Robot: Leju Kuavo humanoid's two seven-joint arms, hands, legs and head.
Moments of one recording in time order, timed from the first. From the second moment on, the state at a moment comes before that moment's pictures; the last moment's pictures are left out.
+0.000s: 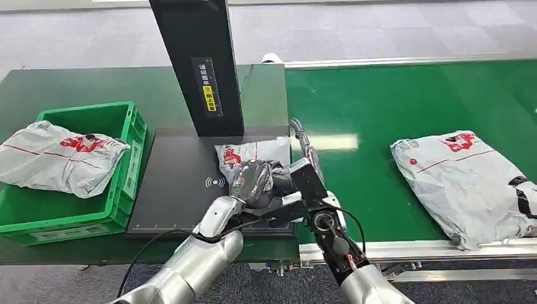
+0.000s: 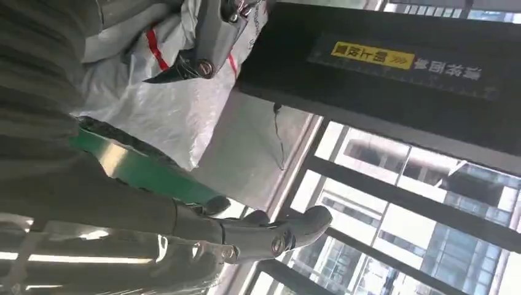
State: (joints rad) left arm -0.64 -0.25 -0.47 -0.52 -1.04 0.44 -0.01; right arm -0.51 0.18 0.40 -0.75 0.18 -0.20 -0.63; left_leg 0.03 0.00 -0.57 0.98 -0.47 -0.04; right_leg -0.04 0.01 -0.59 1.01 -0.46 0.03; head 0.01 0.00
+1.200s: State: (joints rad) left arm -0.55 -0.14 -0.13 -0.59 -0.80 0.67 -0.33; right arm -0.41 0.19 0.42 -1.03 0.15 -0.07 -0.60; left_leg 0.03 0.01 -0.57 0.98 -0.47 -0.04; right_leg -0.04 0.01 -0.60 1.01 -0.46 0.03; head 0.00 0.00
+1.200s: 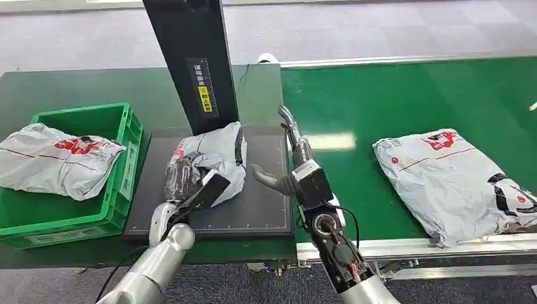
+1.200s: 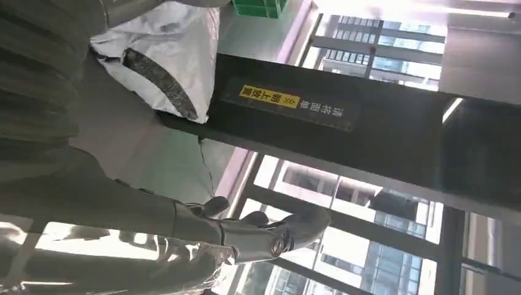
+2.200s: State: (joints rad) left arm -0.18 -0.22 0.01 -1.74 -0.71 0.70 -0.67; right arm -0.41 0.18 0.44 -1.01 0.12 -0.07 -0.63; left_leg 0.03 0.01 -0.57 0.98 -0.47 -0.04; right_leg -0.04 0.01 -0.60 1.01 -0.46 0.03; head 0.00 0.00
